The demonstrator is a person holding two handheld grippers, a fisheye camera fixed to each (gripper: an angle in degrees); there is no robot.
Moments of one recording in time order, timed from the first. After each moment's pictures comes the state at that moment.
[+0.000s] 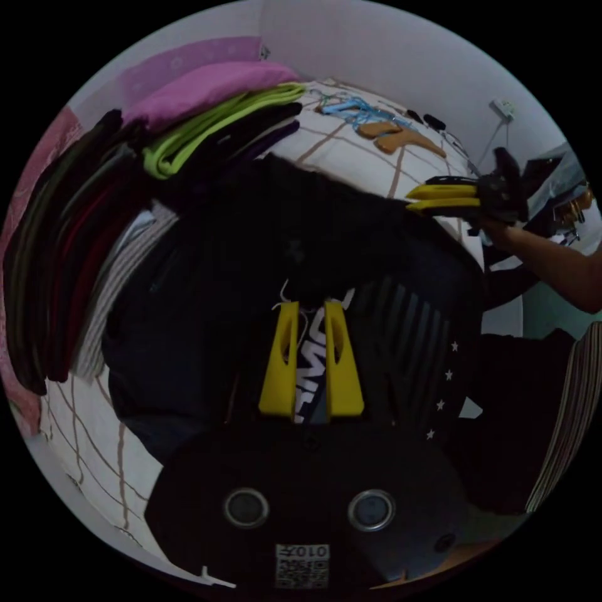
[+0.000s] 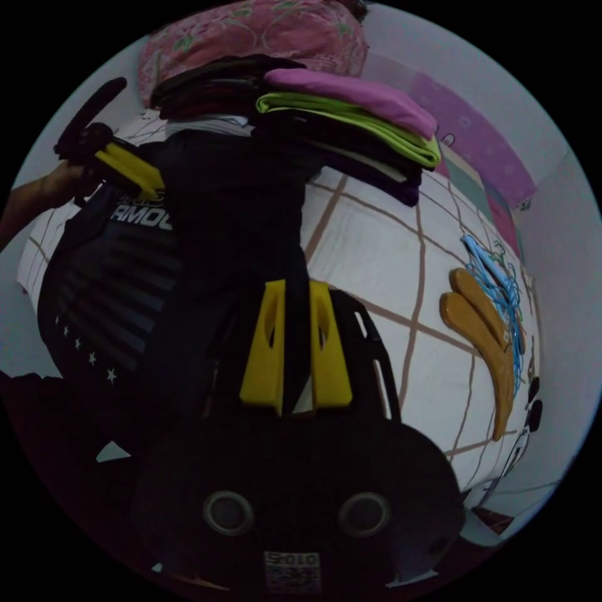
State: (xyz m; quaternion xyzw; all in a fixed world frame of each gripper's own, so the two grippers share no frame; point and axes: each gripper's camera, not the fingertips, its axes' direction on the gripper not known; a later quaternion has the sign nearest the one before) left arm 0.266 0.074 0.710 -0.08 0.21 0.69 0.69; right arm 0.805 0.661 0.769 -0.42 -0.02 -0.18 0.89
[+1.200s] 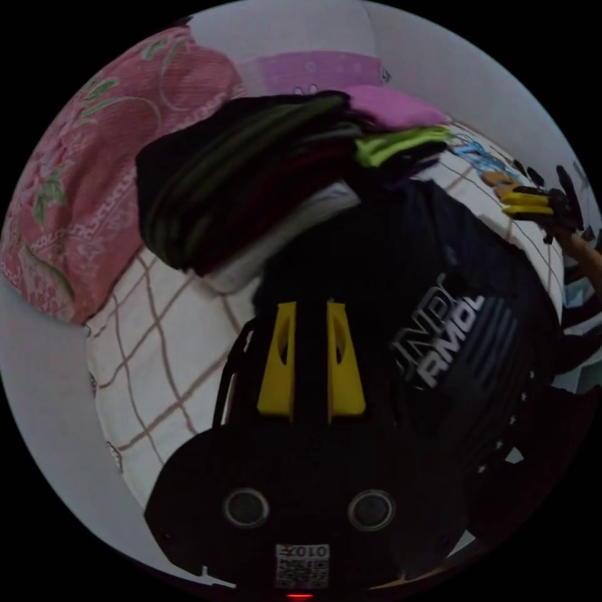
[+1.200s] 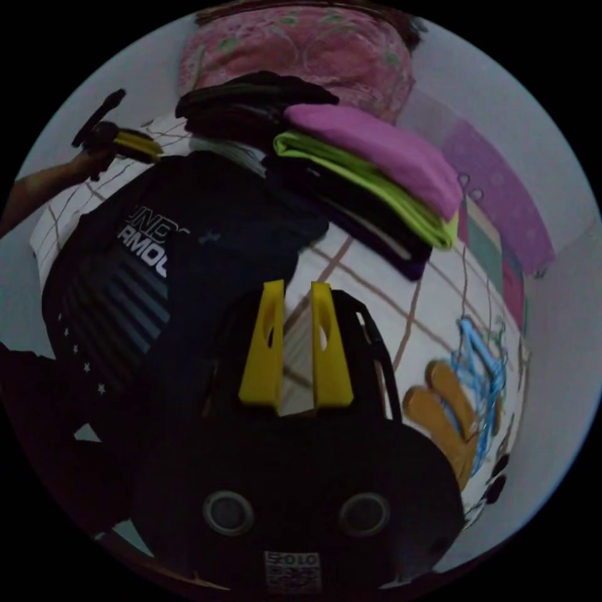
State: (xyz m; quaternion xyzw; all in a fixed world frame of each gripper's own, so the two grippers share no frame) left arm 0.124 -0.051 0.689 0.05 0.07 0.57 0.82; right arm 0.769 0.519 0.925 -0.37 -0.08 -0.28 0.88
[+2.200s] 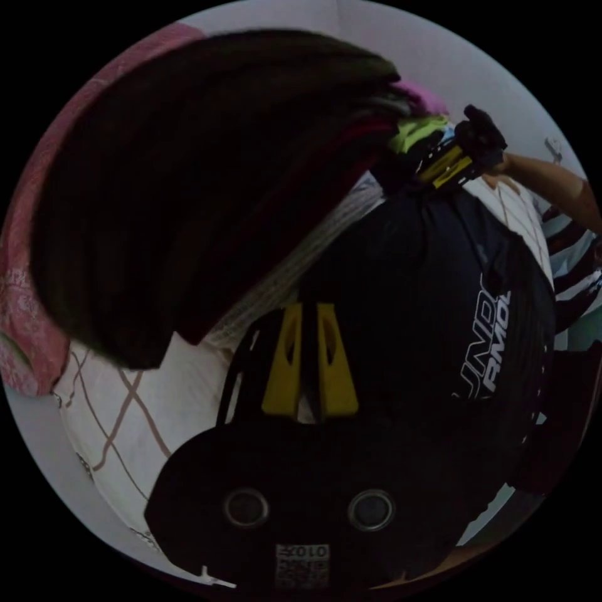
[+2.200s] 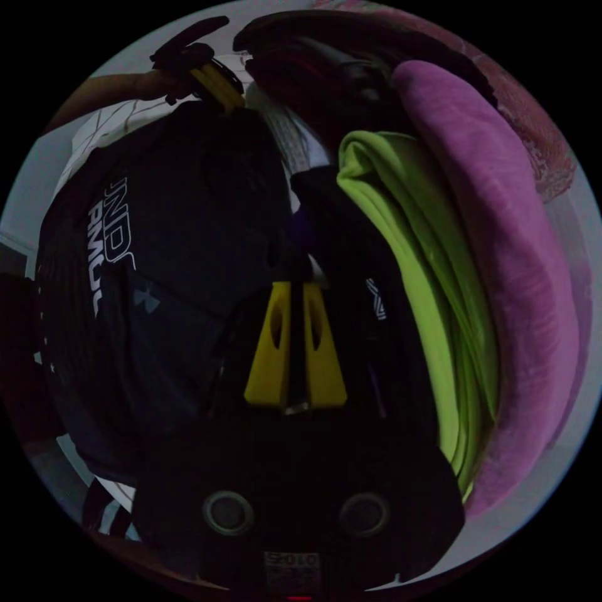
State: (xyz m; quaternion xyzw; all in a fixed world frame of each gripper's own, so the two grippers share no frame) left arm 0.089 -0.067 0.725 0.00 0.16 0.62 0.77; right arm 0.619 0.516 1.094 -0.40 -0.22 -0.48 0.75
